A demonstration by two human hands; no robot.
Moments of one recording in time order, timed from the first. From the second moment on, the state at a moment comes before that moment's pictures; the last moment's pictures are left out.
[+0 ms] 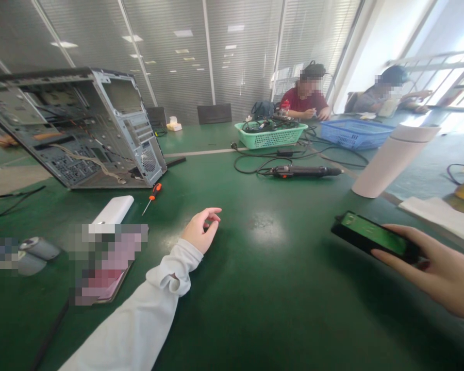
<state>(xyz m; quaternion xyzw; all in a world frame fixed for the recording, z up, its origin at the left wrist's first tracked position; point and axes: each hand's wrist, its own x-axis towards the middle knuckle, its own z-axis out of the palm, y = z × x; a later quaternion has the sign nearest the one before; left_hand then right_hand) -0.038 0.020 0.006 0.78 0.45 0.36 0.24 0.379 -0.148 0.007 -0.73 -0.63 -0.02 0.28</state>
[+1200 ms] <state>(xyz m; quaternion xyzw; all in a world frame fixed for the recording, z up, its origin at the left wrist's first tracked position) -0.030 0.007 0.017 0.78 0.43 0.34 0.30 0.183 -0.025 -0.008 -0.39 -0.76 0.03 0.52</state>
